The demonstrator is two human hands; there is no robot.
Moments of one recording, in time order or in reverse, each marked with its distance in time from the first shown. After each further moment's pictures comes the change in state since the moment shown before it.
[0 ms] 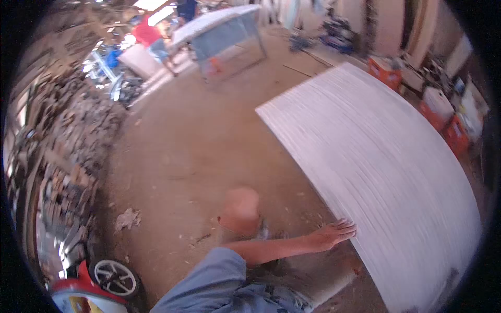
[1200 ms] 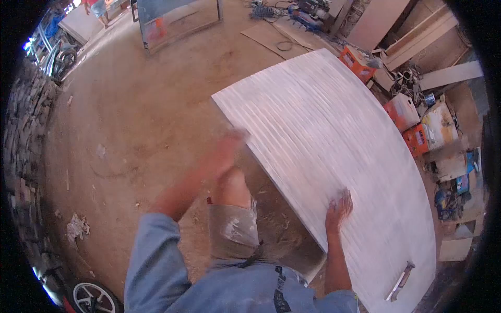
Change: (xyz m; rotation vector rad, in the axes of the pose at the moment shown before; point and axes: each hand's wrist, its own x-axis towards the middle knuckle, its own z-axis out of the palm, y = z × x) left_hand -0.073 -0.281 -0.269 0.241 0.210 -0.490; right_hand 0.118 -0.586 -0.356 0.996 -0.167 -0.549
